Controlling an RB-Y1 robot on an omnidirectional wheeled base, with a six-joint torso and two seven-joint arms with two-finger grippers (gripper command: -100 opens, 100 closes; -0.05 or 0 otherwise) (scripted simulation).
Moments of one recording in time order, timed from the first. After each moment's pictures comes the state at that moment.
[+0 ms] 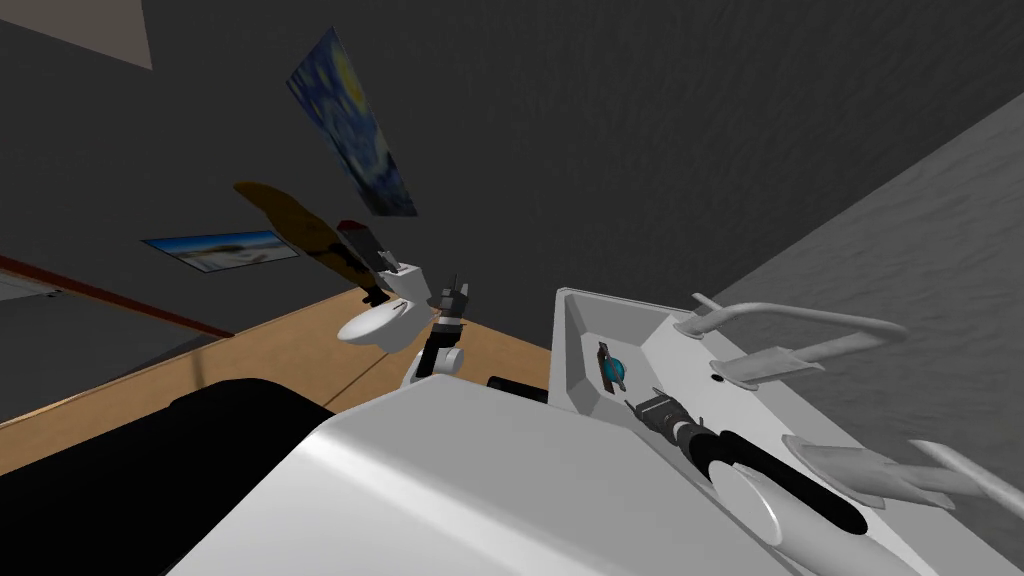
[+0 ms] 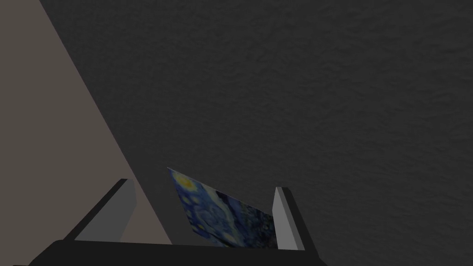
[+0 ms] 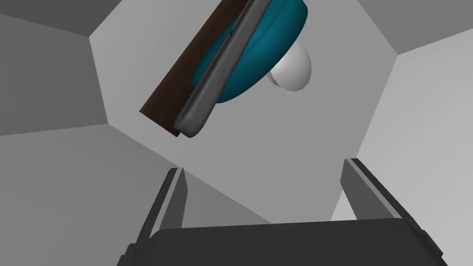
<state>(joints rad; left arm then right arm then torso) 0.46 0.02 -0.02 -2.21 0.00 -0.36 0.01 0.73 -0.50 -0.30 -2.10 -0.66 0.80 -0.73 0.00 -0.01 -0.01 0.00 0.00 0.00</state>
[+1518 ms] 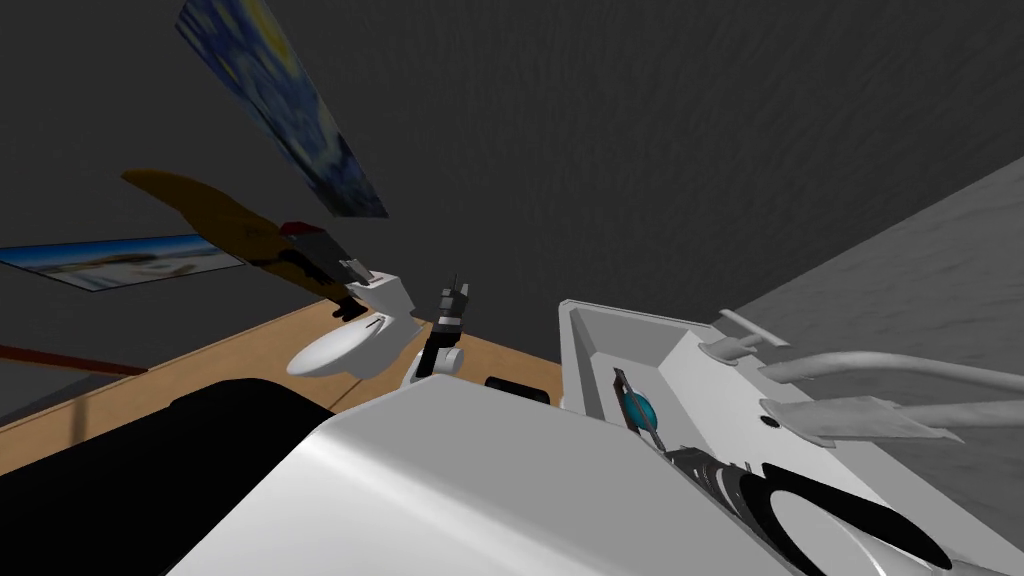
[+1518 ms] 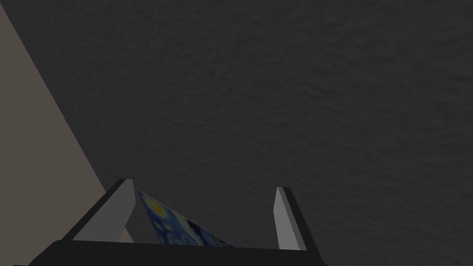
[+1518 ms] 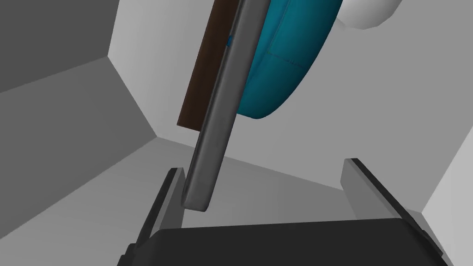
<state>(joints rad) 0.46 0.02 -0.02 -2.21 0.00 -0.36 0.01 0.78 -0.58 -0.42 -2.05 -0.84 1.23 -0.94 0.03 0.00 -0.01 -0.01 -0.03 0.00</state>
